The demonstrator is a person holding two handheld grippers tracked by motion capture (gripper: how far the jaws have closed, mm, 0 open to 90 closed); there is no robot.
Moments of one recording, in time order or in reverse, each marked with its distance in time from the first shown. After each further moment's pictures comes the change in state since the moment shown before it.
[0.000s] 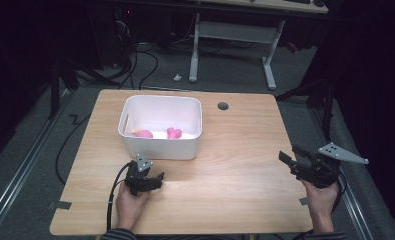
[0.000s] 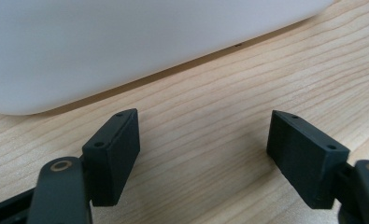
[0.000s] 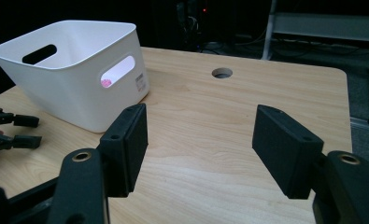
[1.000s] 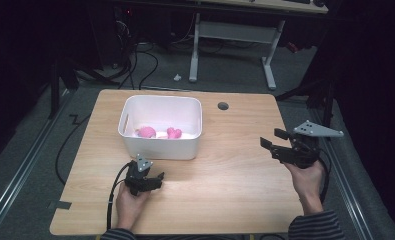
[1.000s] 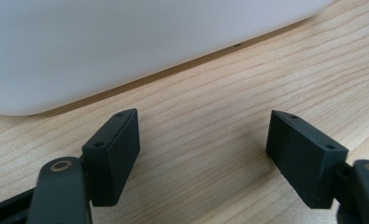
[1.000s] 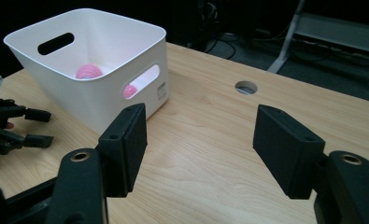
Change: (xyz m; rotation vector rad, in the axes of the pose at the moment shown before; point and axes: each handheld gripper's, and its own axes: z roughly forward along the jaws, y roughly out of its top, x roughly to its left) left arm 0.000 0.000 0.000 0.001 -0.006 0.002; right arm 0.035 0.054 0.032 0.077 0.044 -0.126
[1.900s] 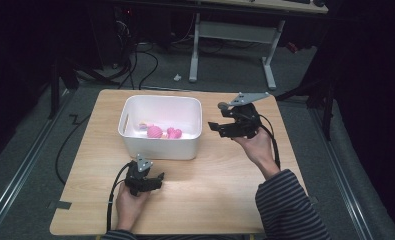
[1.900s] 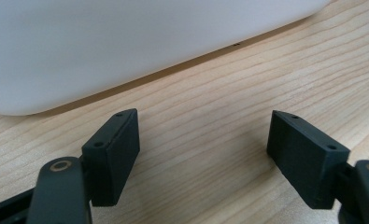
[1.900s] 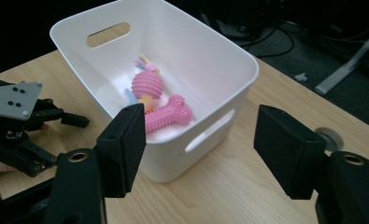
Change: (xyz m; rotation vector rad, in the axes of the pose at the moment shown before) left arm 0.000 0.000 0.000 -0.001 0.000 0.002; right arm 0.063 0.076 0.109 0.145 0.183 -0.187
